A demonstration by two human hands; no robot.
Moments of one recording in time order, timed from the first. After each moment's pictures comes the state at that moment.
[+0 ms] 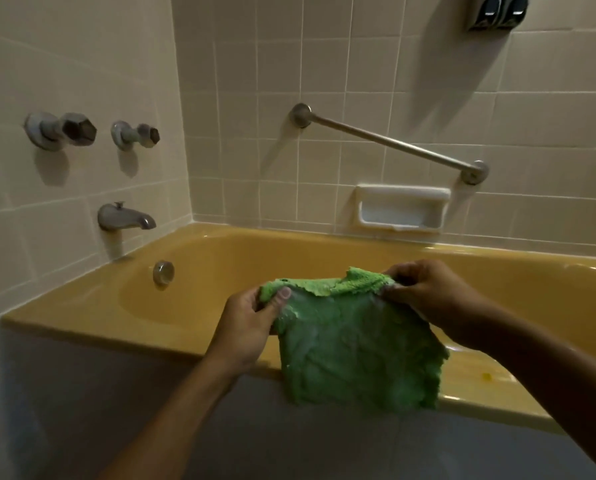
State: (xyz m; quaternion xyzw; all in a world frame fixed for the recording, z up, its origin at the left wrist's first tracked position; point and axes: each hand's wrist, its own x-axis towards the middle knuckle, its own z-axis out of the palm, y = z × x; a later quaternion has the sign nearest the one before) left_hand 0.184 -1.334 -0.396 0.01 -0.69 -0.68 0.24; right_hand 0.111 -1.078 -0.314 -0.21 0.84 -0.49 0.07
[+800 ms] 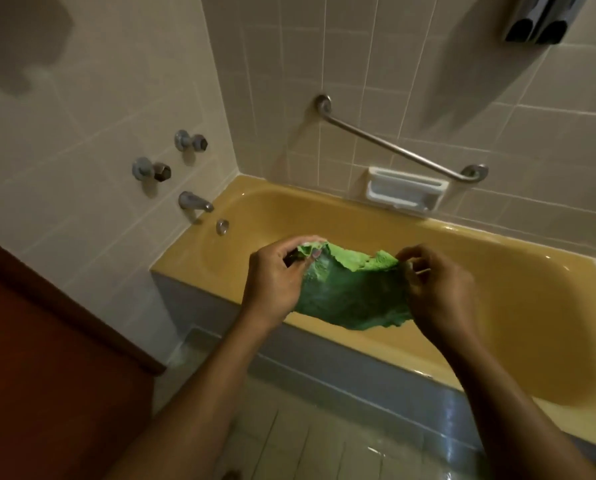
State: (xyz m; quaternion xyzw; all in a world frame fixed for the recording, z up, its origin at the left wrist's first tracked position) left_hand 0.273 -1.169 0.049 0.13 -0.79 -0.54 0.27; right_hand 0.182 -0.956 0.060 -0.16 0.89 -0.43 -0.03
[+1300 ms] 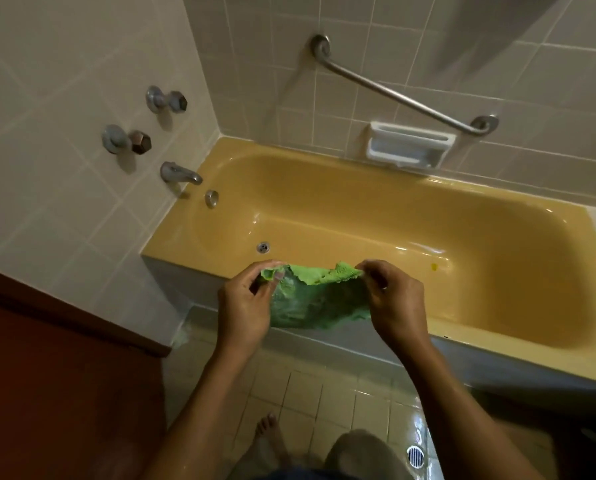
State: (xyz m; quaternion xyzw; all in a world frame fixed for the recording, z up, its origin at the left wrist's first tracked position) left_hand 0.331 -1.263 -0.024 0.23 -0.78 -0.53 0.21; right_hand 0.228 -1.065 -0.015 -0.13 0.90 -0.42 0.02
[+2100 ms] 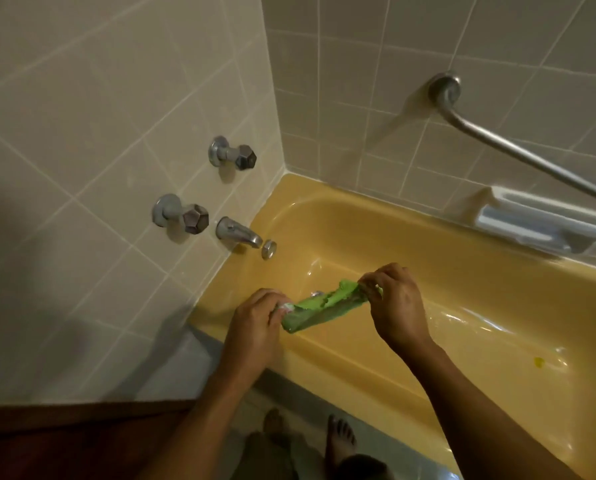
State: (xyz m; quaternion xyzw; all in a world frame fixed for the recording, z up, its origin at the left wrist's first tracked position) left_hand 0.144 -1.528 -0.084 0.22 -0.89 -0.35 0.17; right_hand -0.027 -1.341 -0.093 -0.29 0.90 -0.32 0.02
